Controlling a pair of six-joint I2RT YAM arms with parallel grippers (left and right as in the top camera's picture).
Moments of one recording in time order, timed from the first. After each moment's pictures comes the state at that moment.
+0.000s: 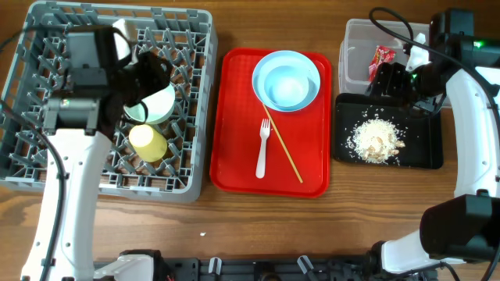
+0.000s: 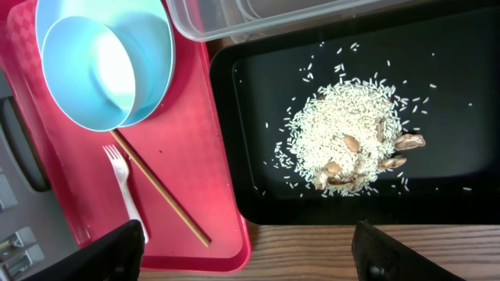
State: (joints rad) left arm -0.05 1.39 1.42 -0.81 0.23 -0.44; right arm -0.13 1.70 1.66 -1.35 -0.22 0.19
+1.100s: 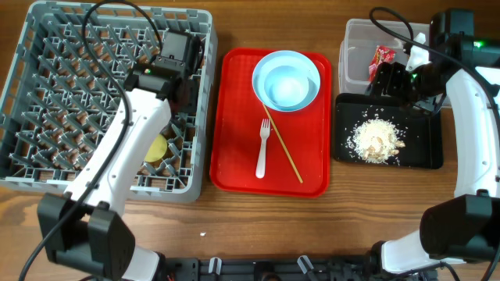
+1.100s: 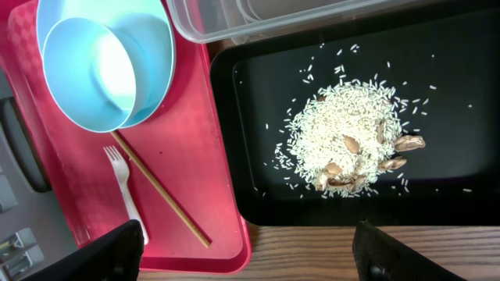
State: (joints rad) left arm -0.29 1.67 1.43 -0.98 -0.34 -0.16; right arm -0.13 1.70 1.66 -1.34 -0.22 0.19
